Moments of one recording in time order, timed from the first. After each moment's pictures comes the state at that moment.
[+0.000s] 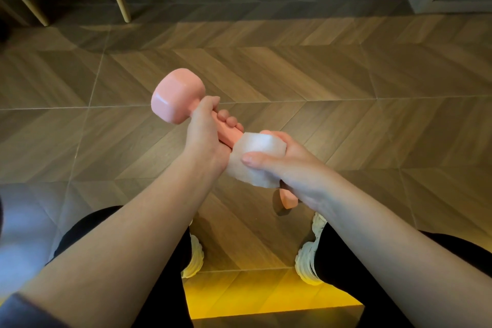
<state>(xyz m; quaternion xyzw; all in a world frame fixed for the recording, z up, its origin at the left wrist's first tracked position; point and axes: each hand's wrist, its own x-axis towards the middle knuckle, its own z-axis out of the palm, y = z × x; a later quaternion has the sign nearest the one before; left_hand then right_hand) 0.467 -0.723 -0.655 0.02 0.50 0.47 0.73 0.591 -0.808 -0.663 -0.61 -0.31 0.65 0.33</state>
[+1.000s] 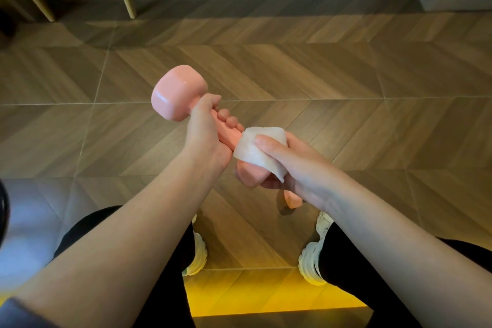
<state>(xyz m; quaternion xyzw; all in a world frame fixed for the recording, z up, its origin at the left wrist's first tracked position) 0.458 -0.720 -0.652 0.04 0.51 0.46 0.73 0.587 -0.804 -0.664 -0.57 -0.28 0.69 0.35</state>
